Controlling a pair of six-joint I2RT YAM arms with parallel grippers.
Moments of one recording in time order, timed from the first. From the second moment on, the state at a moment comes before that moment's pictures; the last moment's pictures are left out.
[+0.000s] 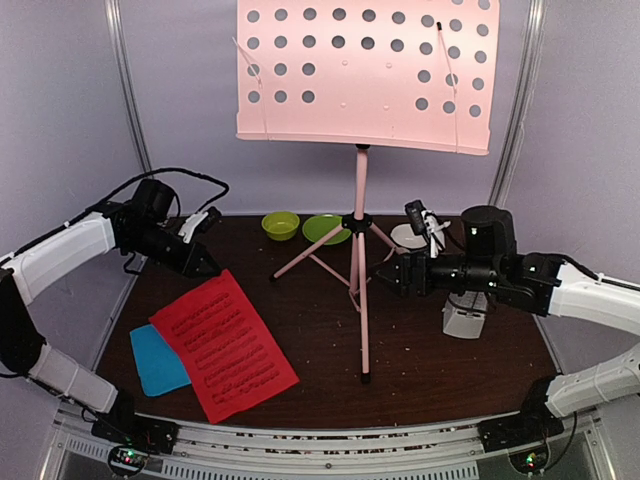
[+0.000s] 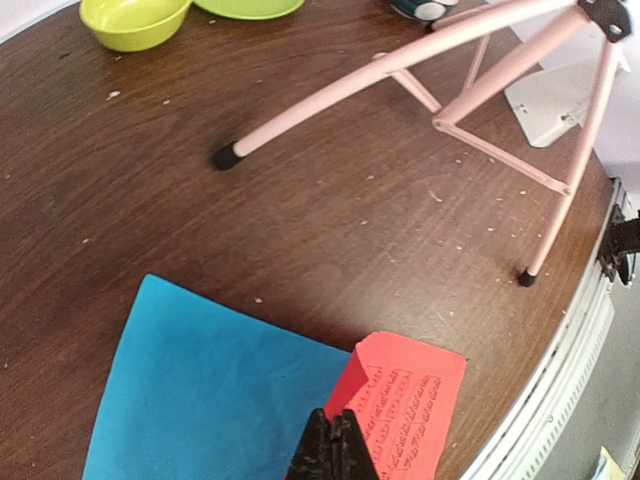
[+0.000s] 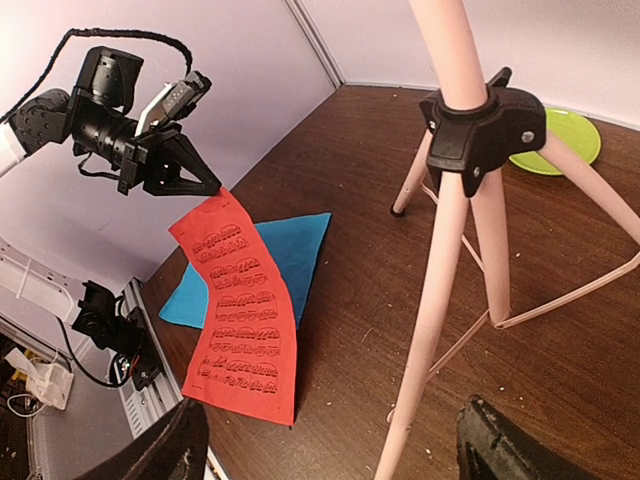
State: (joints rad) left arm -0.30 1.38 1.16 -0.78 0.53 0.13; right arm 0.81 1.12 0.86 -0.10 -0.20 0.42
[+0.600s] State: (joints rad) left arm -0.57 1.35 1.30 -0.80 0.54 0.04; right arm 1.00 1.27 0.95 -0.04 -0.14 0.41
